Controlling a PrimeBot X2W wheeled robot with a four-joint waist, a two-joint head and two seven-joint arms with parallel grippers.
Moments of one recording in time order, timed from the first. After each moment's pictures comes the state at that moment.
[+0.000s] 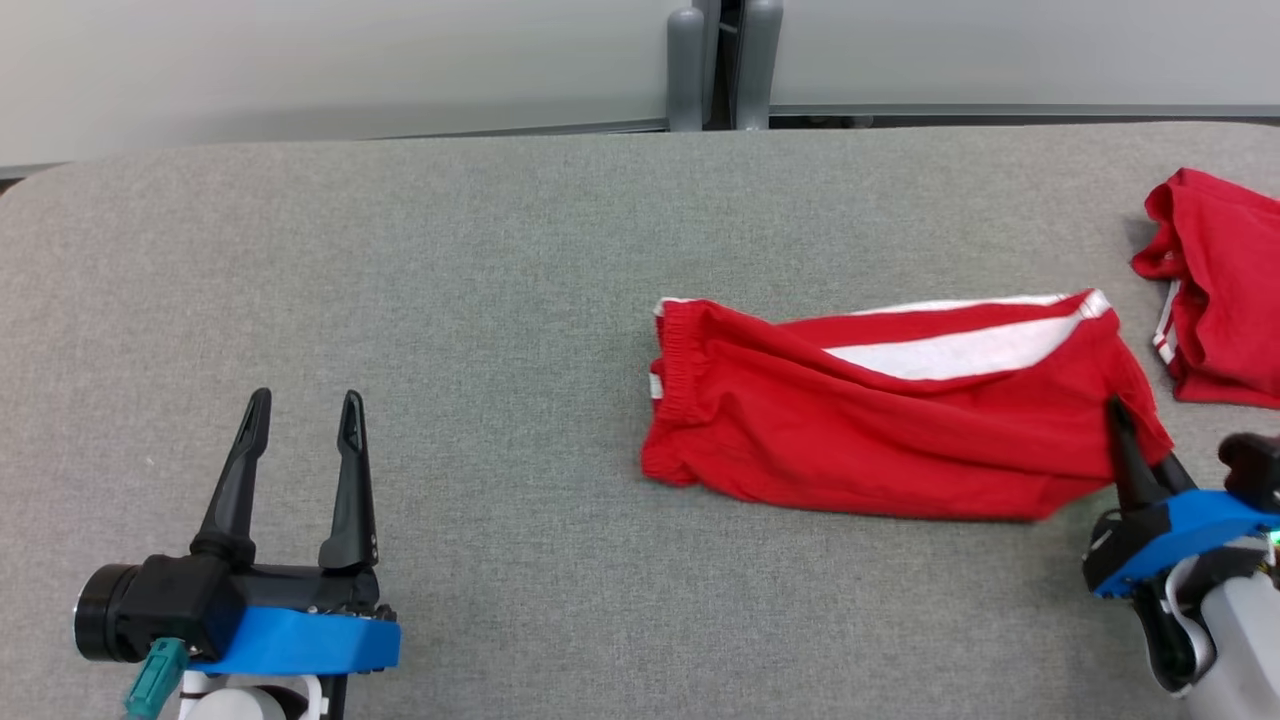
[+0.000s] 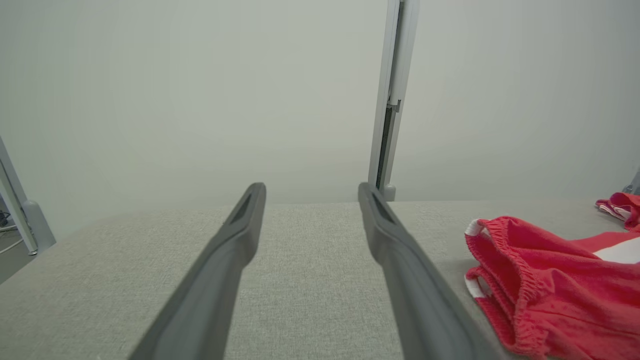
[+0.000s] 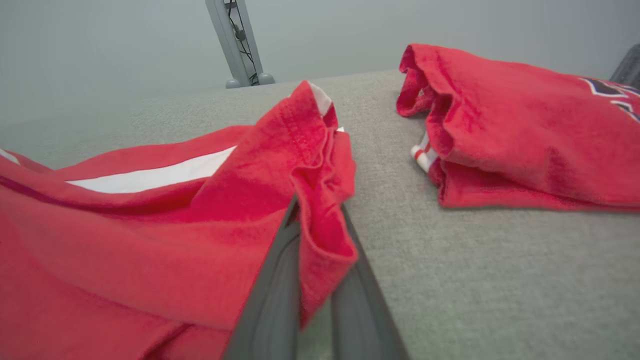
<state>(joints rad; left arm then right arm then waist) -0.15 0.05 -0.02 0.07 -0.12 -0.06 -0.26 -0.43 -0.36 0.15 0.76 0.46 0.13 -0.26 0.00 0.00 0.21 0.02</state>
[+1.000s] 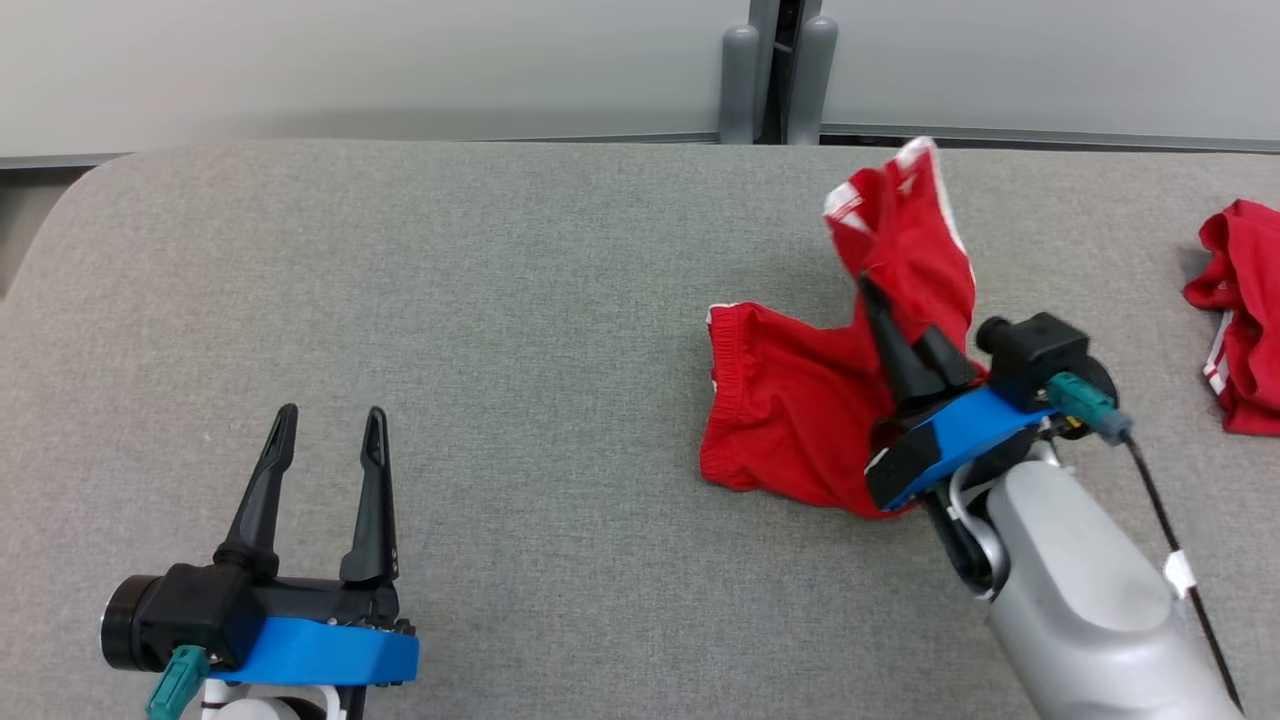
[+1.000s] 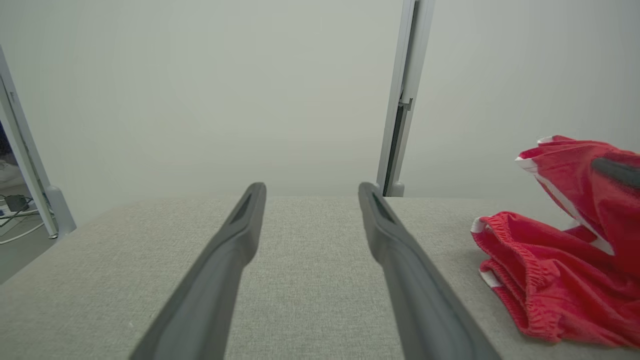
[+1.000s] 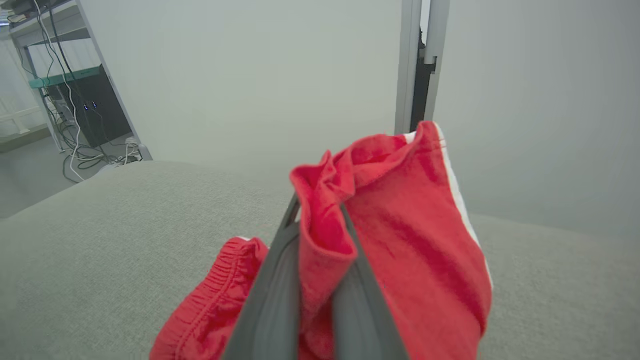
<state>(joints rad) -0.14 0.05 -0.06 0.08 -0.14 -0.05 -0.26 -0.60 -0.18 0.34 0.61 0.29 0.13 -0.26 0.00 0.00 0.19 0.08</state>
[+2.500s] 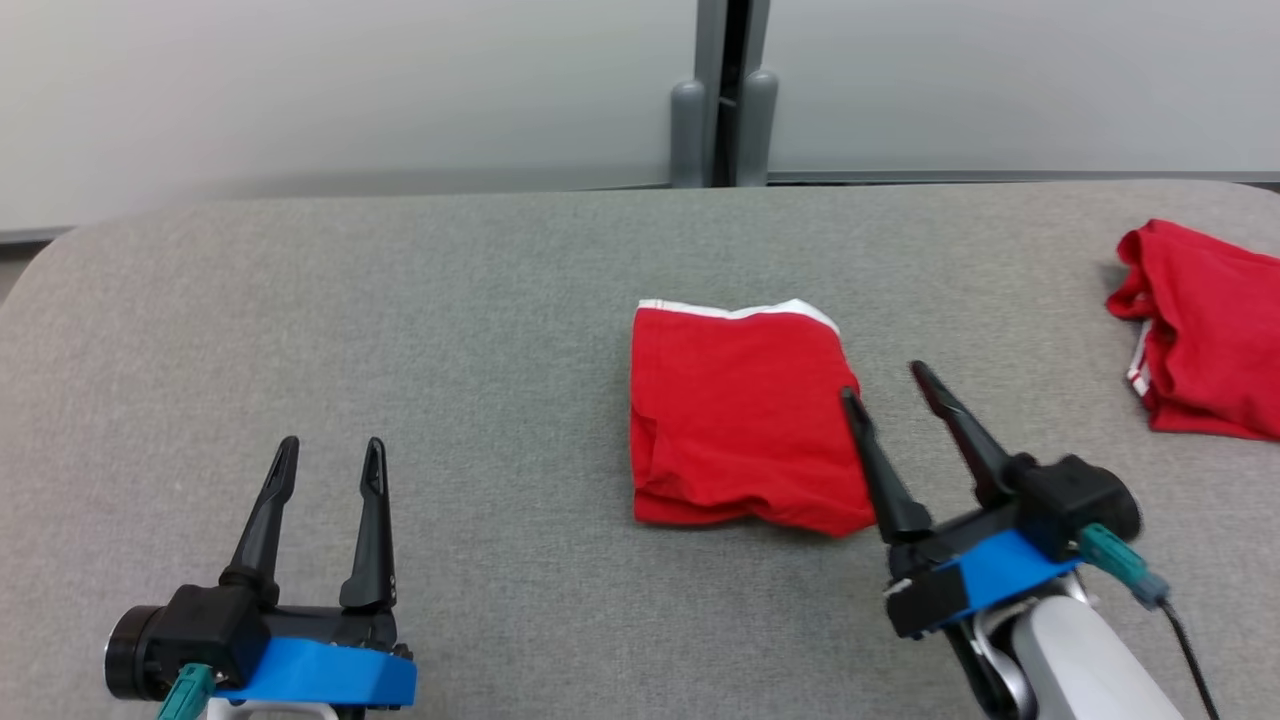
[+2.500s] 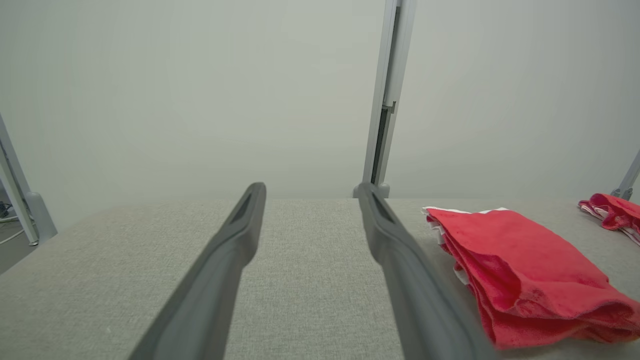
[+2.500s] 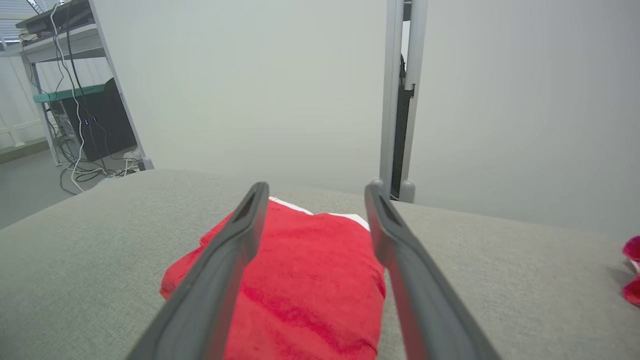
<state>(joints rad) -0.11 0.05 -0.06 0.10 -0.14 -0.05 -0.26 -0.31 -0.18 0.32 0.30 0.21 0.13 -0.26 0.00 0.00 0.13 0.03</state>
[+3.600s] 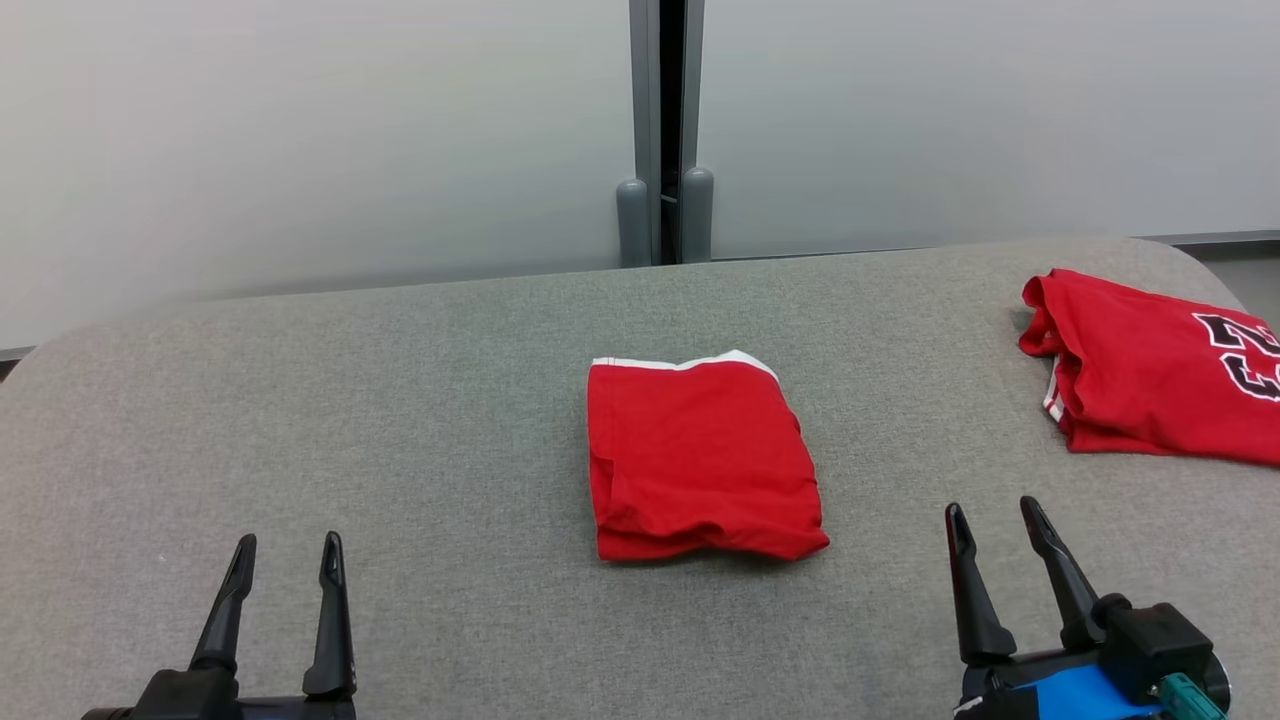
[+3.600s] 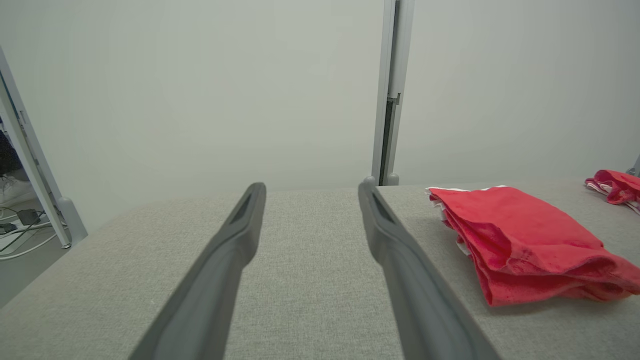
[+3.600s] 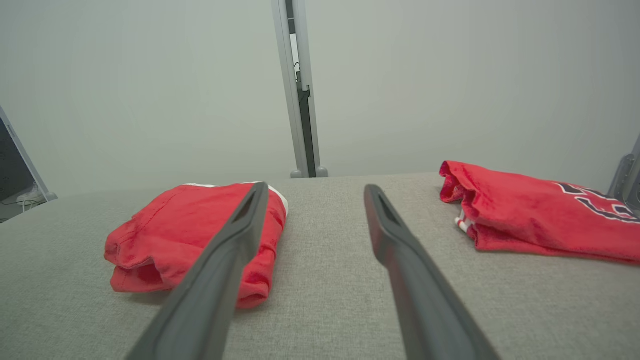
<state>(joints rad) 0.03 0.05 0.03 0.11 -0.08 -0.05 -0.26 0.01 -0.07 0.03 0.16 0.11 0.13 -0.26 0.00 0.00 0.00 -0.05</state>
